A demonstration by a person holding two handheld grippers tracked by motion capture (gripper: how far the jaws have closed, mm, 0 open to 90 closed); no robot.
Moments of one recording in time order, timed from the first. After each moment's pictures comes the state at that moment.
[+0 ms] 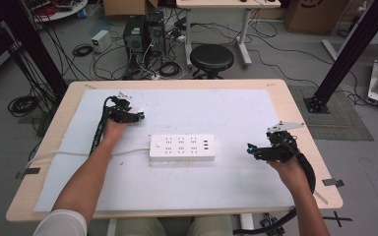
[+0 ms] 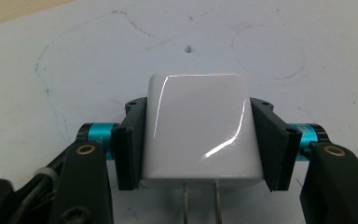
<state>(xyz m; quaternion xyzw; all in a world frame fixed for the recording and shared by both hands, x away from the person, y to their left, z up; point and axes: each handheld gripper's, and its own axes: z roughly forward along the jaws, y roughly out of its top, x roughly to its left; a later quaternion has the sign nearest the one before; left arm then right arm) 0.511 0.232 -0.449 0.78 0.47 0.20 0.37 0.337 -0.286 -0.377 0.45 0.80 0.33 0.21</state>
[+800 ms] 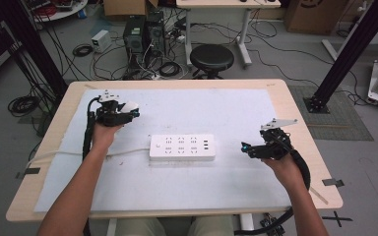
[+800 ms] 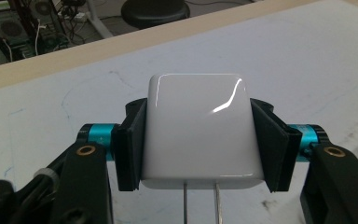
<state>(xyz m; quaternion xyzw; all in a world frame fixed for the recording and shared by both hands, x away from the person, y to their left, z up) 0.436 0.234 -0.387 0.73 0.44 0.24 0.46 0.343 -0.269 -0.372 0.44 0.81 0.34 0.20</state>
